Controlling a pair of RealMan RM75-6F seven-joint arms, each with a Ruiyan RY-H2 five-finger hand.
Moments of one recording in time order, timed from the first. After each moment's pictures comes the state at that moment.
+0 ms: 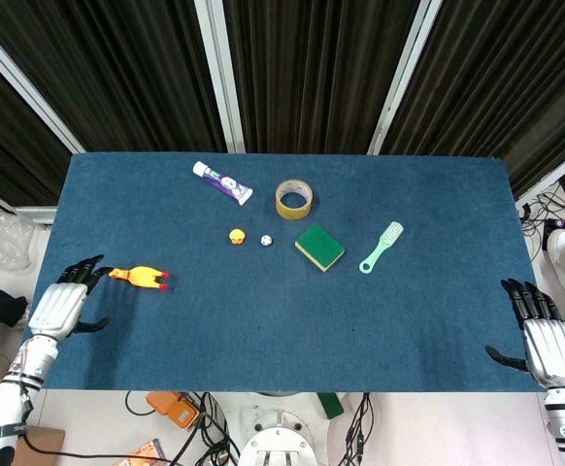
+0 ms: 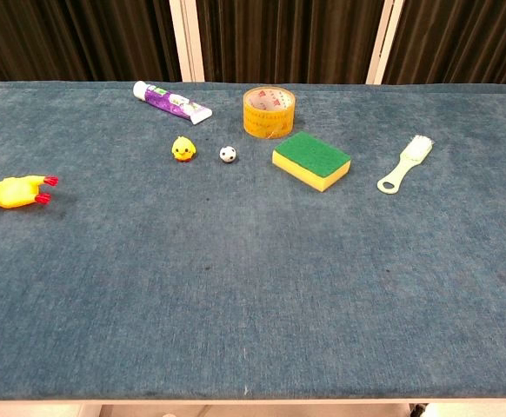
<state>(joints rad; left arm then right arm) -0.29 -1.26 -0.05 -1.48 1.41 1.14 -0.05 0.06 -1.09 0.02 -1.67 -1.51 1.43 -0.02</state>
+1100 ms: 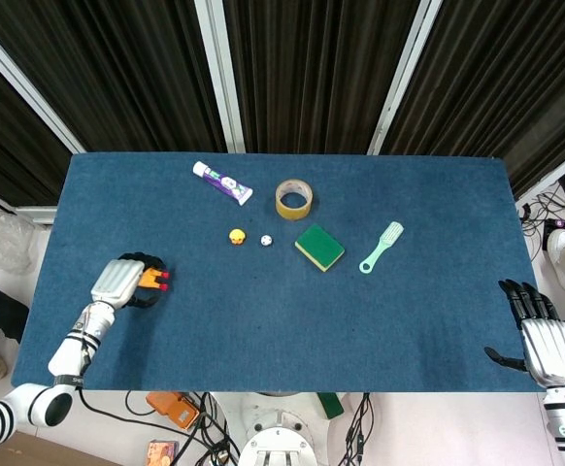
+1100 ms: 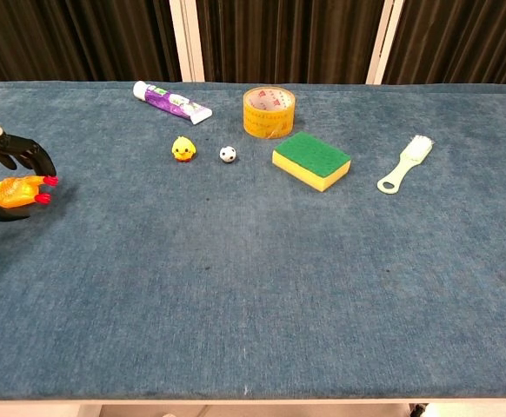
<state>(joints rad) -0.49 -1.43 -0.11 -1.37 1.28 0.94 0.02 0.06 -1.09 0.02 -1.68 -1.50 1.42 -0.01</state>
